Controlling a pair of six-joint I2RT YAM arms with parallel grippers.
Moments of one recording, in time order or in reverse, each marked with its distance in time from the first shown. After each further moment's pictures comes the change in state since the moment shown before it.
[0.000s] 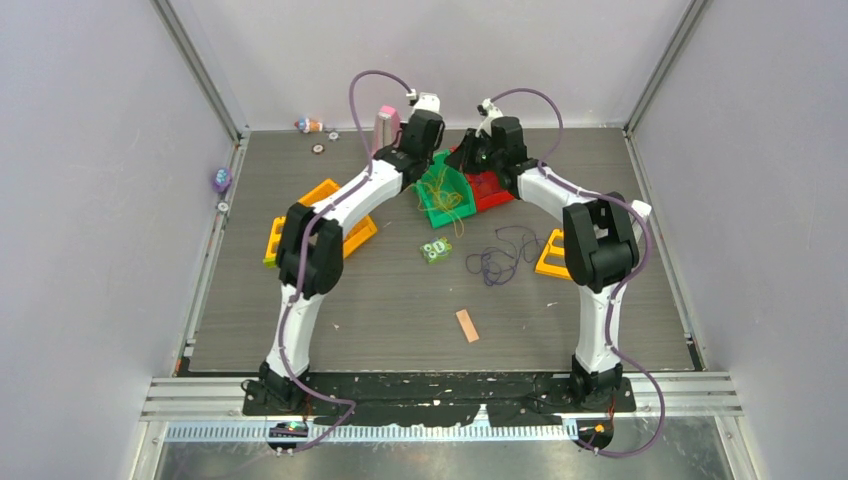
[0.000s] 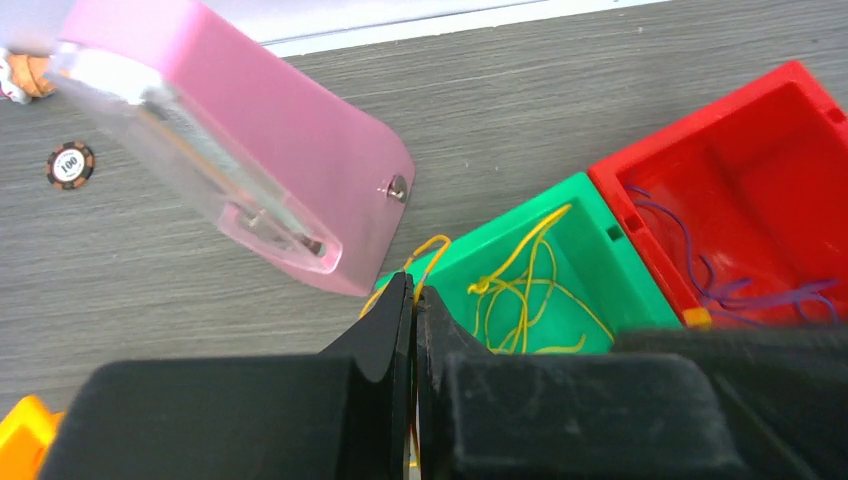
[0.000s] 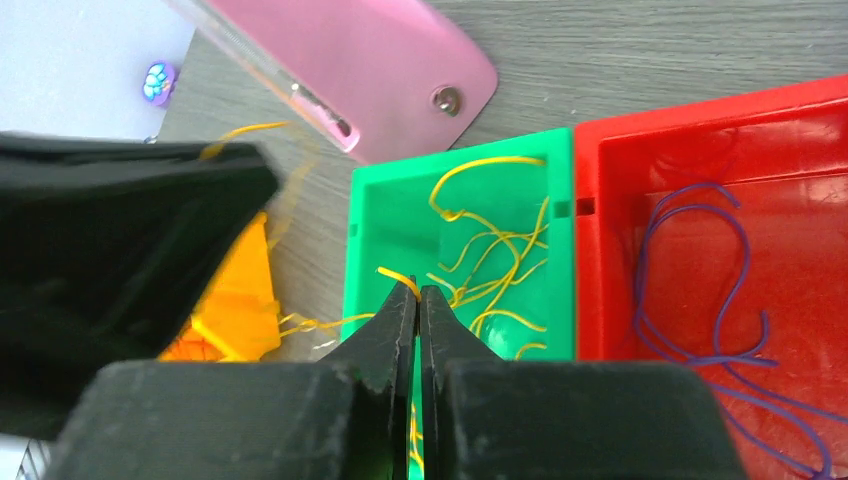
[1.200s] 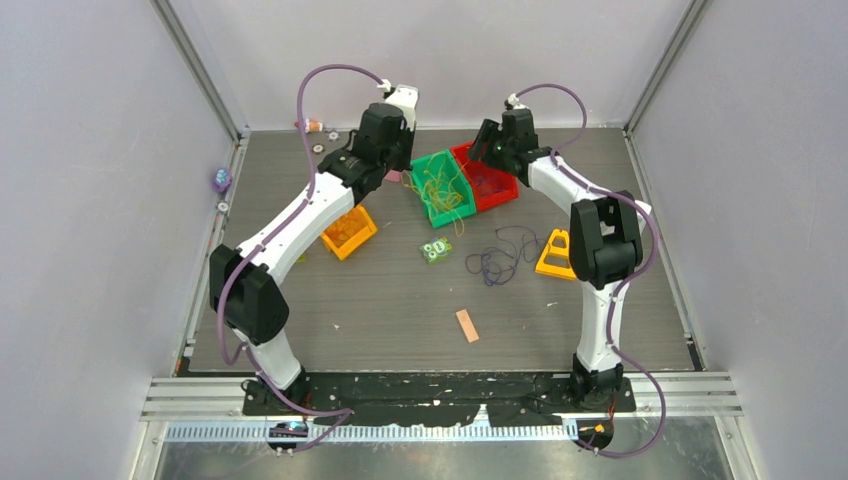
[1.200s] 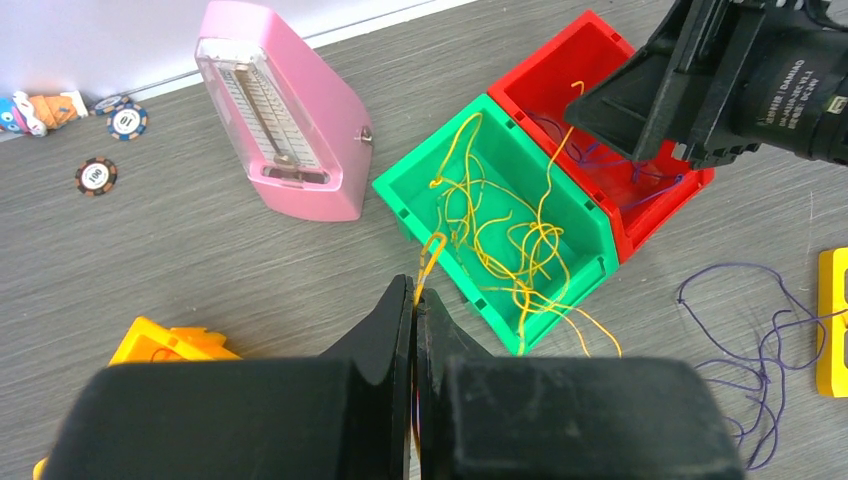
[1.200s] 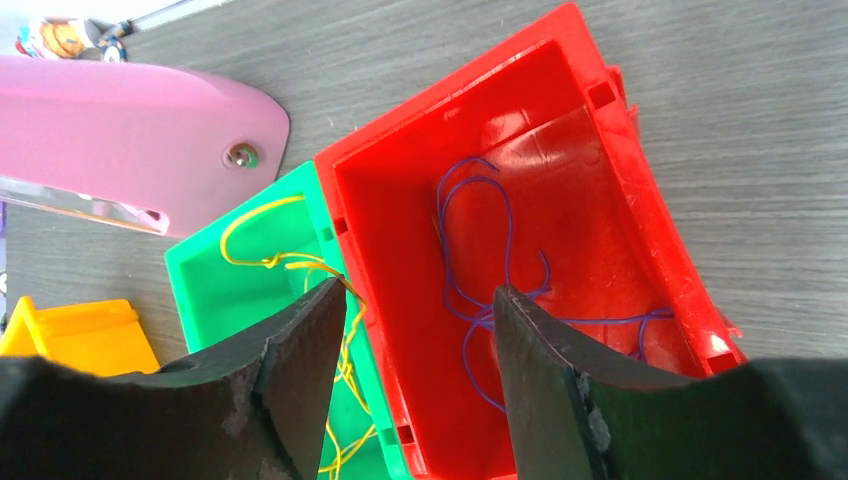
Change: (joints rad) left arm 0.010 -0.421 -0.251 -0.115 0.226 0.061; right arm -0.051 0.008 0.083 -0.237 0.271 0.058
